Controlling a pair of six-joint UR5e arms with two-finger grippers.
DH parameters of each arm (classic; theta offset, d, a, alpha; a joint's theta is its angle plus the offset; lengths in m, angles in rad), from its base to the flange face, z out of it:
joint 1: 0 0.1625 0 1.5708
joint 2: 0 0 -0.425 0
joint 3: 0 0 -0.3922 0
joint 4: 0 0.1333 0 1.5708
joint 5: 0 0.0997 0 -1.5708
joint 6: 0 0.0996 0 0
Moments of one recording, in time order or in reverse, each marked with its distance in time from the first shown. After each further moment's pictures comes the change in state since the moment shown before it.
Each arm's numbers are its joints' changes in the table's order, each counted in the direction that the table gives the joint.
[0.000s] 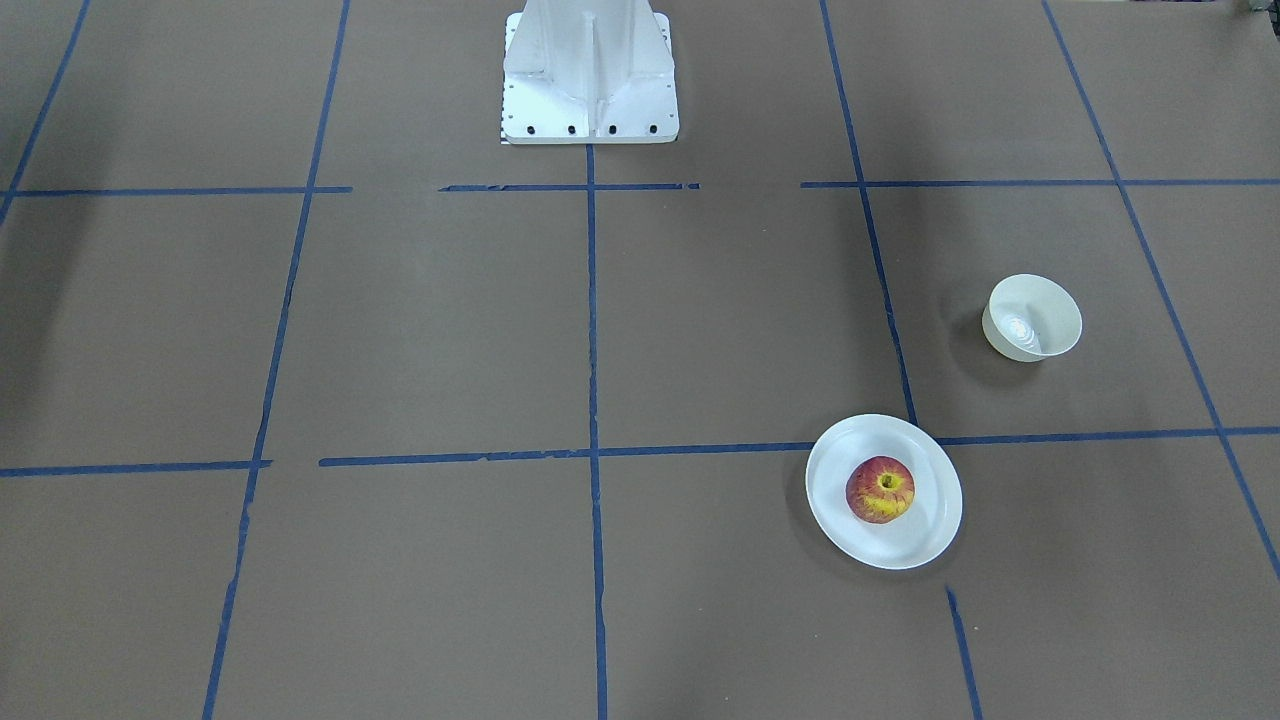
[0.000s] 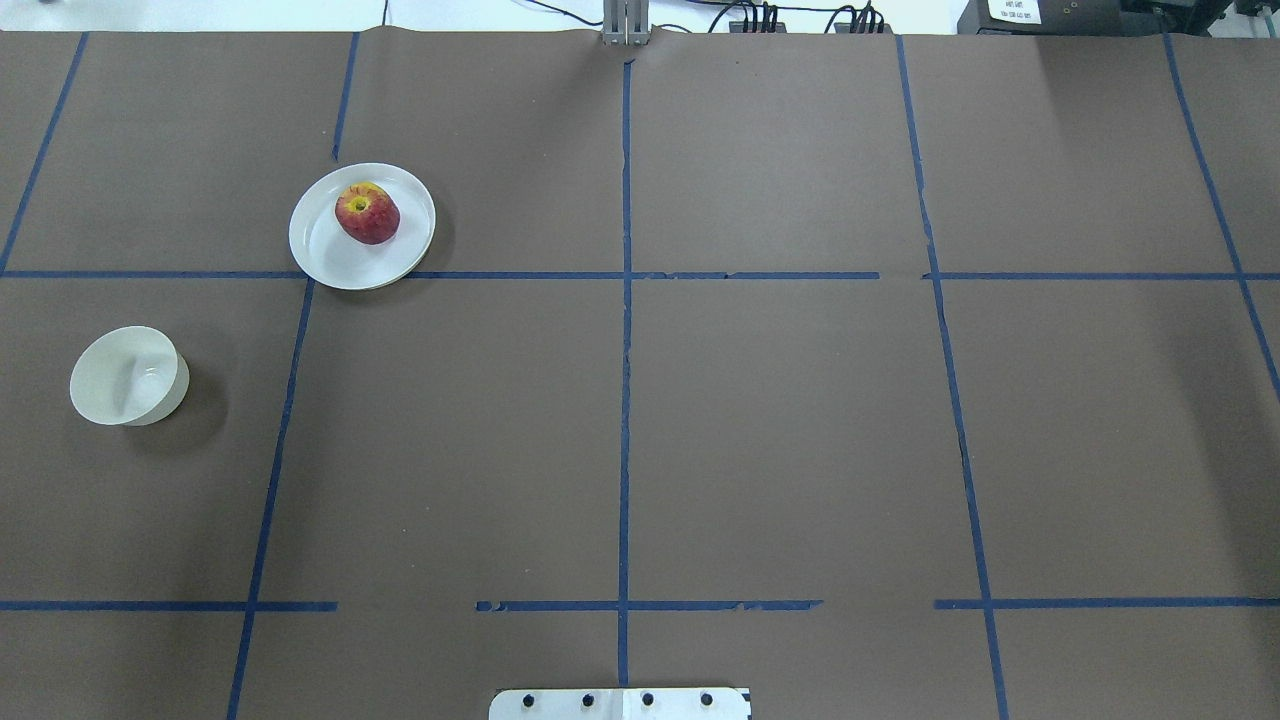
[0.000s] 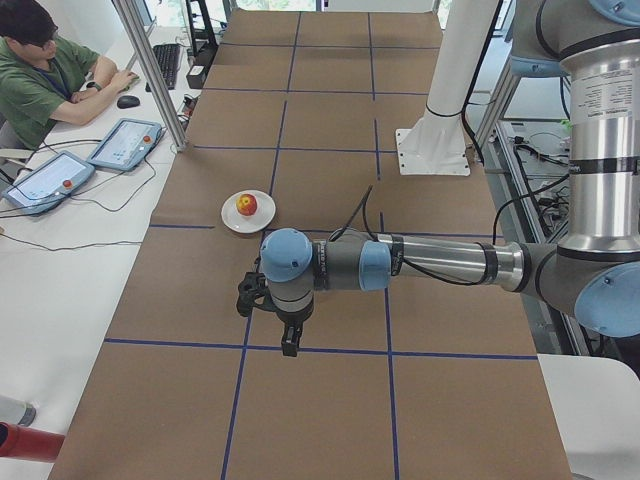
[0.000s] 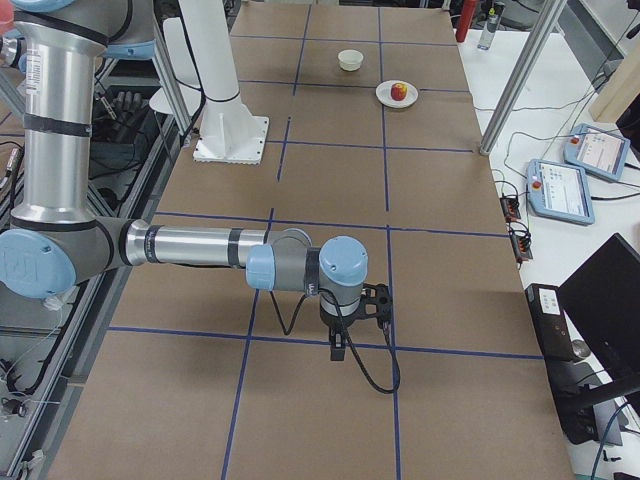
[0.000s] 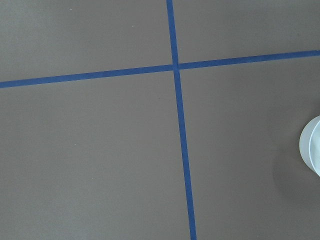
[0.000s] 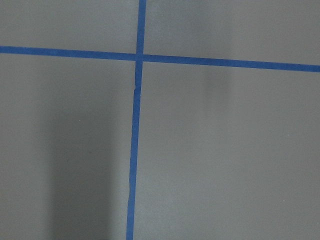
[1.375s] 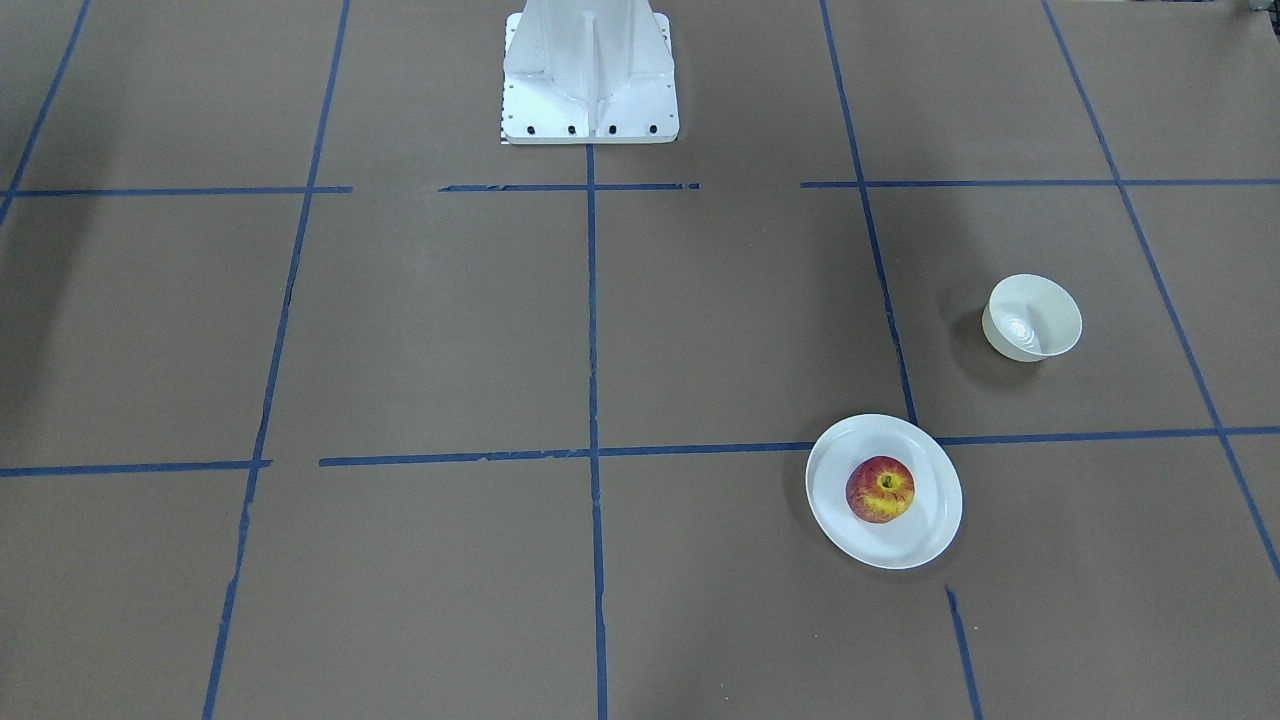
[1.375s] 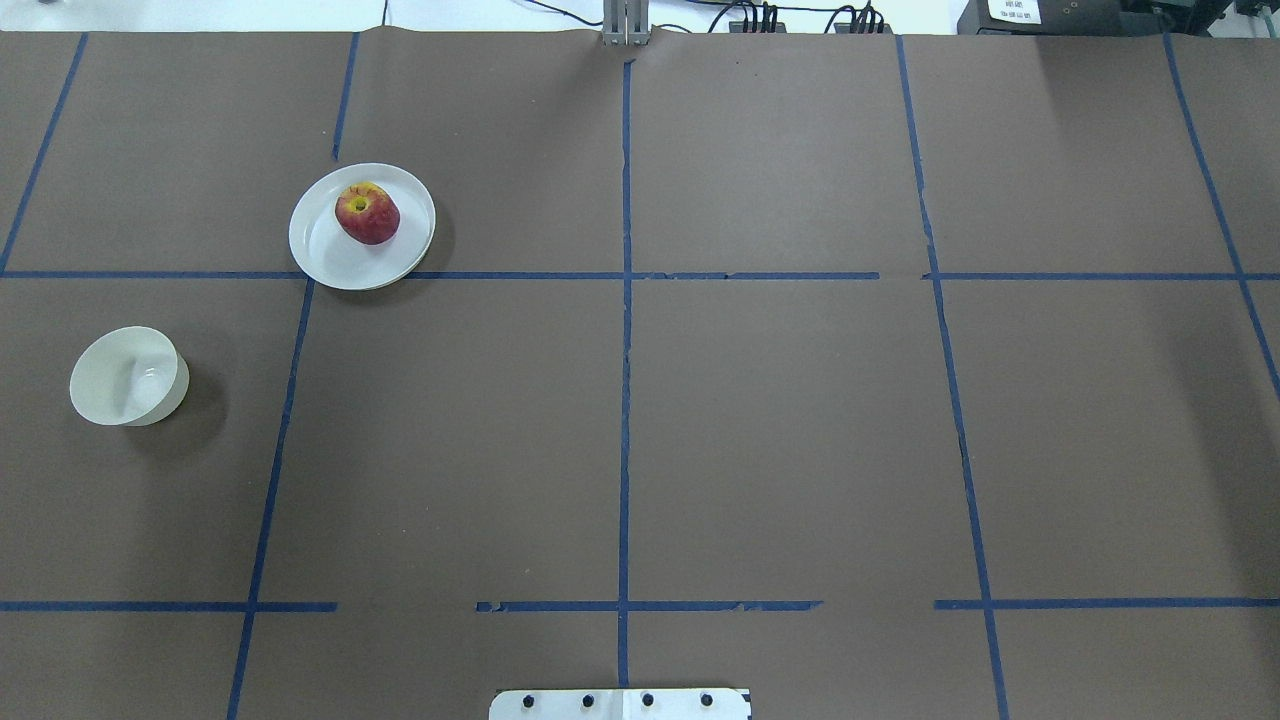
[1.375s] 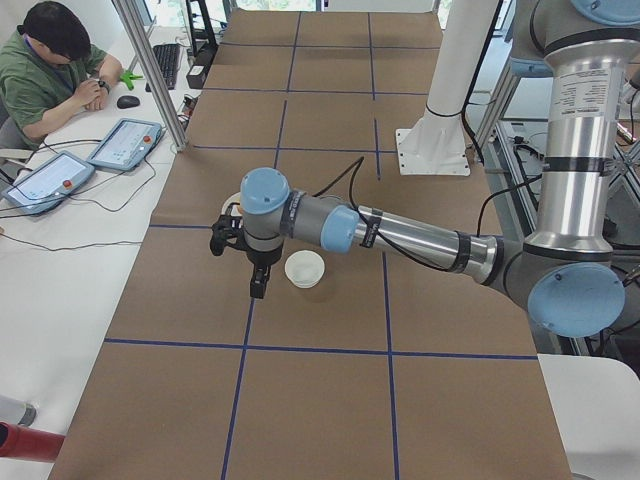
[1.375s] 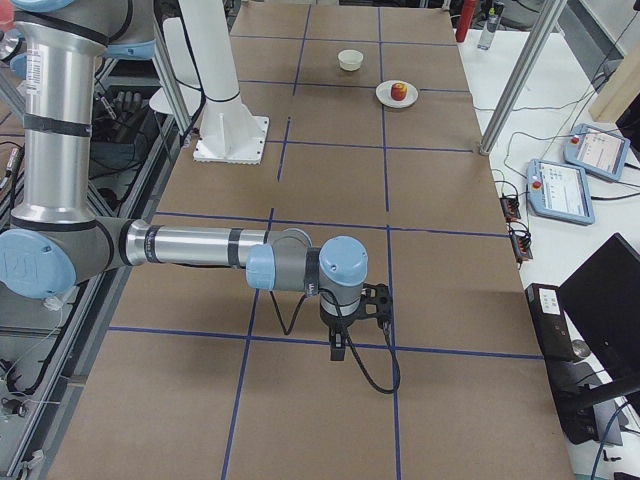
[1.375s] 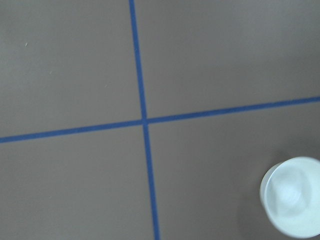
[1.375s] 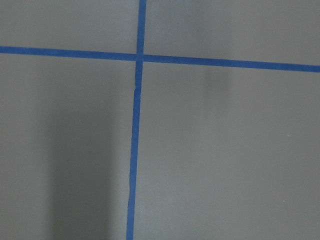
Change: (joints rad) left arm 0.159 -0.155 -0.050 -0.170 0.023 -0.413; right arm 0.000 0.000 0.000 0.000 0.000 0.000
